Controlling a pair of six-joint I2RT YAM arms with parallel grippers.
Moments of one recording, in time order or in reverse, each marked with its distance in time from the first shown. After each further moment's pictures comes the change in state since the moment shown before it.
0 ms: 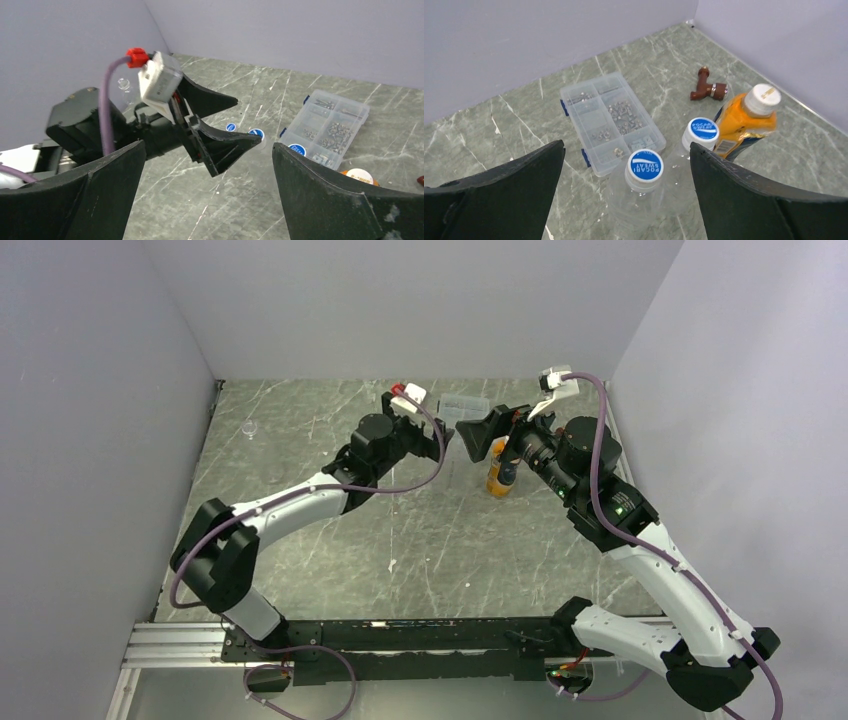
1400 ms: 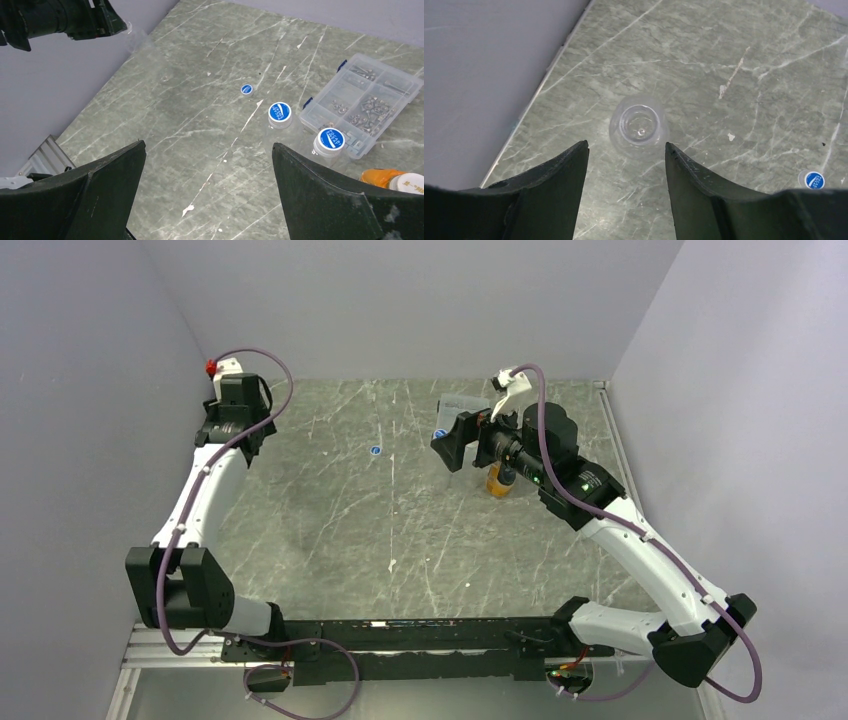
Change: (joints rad) left arm 0.710 -0.193 0.204 -0.975 -0.420 -0.199; right arm 0.000 0.146 0.018 -0.055 -0.159 -0.021
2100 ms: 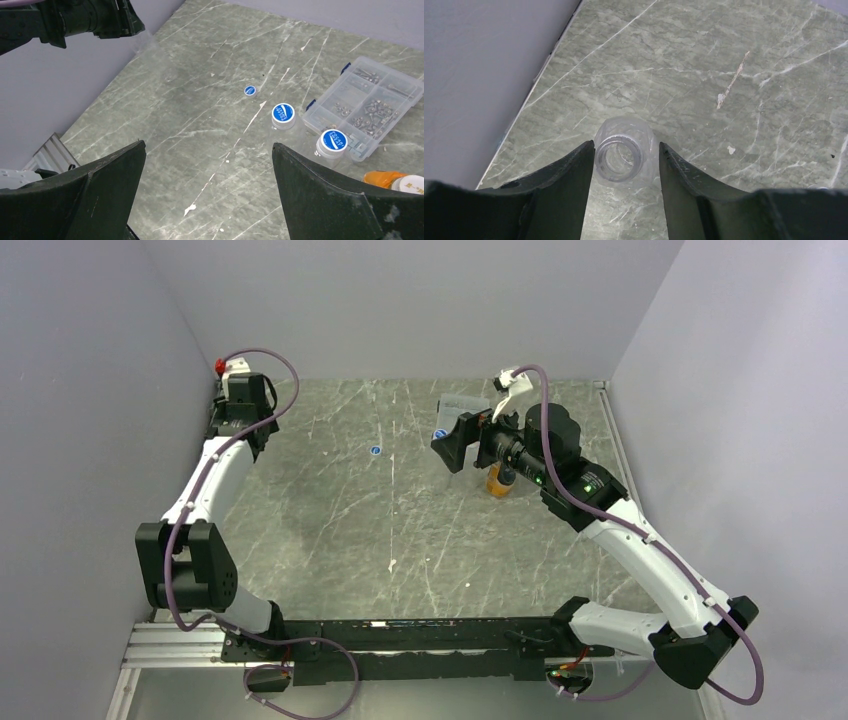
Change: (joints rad) left arm 0.008 0.098 -0.021 0.122 0.033 0.028; right arm 0.000 -0.010 0.000 0.001 -0.012 -0.004
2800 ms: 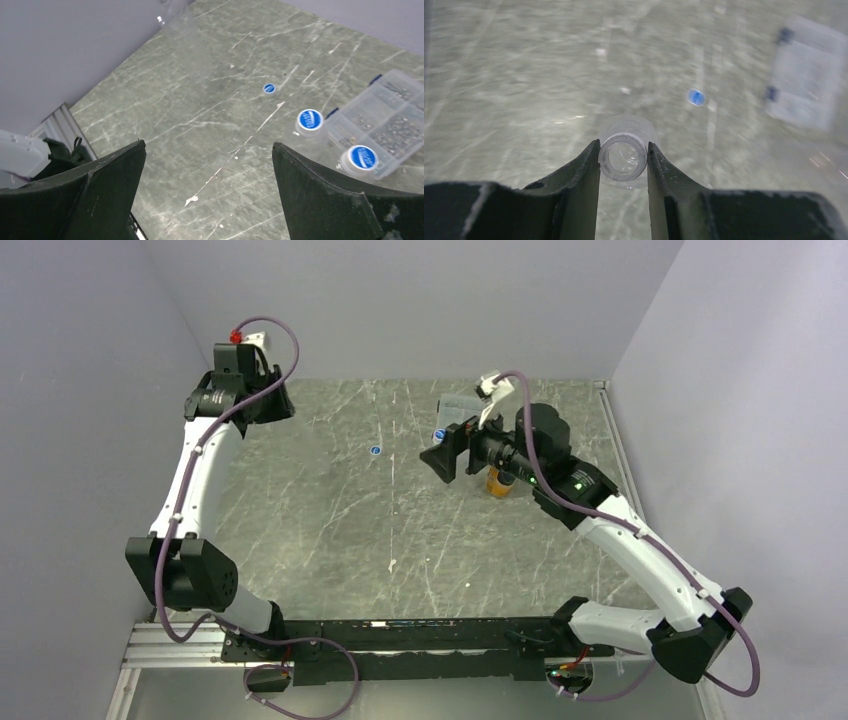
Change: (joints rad) left arm -0.019 0.009 0.293 -0.336 0.404 0.027; right arm 0.016 0.016 -0.010 0.024 -0.100 -0.060
